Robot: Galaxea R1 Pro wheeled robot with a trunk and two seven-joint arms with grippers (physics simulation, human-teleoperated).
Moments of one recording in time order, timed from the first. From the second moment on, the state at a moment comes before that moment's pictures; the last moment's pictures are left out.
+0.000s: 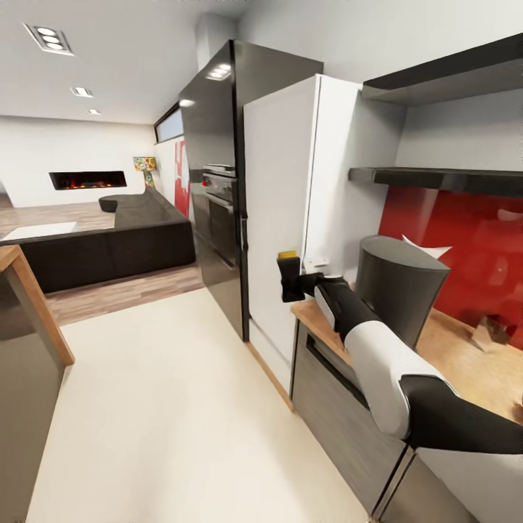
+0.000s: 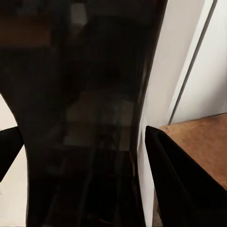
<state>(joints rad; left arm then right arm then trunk) 0.06 0.04 0.14 -0.13 -0.04 -0.23 0.09 -1.21 0.17 -0.10 -0.47 0.24 0.38 0.16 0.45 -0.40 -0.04</state>
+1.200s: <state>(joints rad) 0.06 0.03 0.14 -0.15 -0.04 -0.23 0.10 -1.05 0.17 -0.10 -0.39 0.24 0.04 -0.41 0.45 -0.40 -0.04</state>
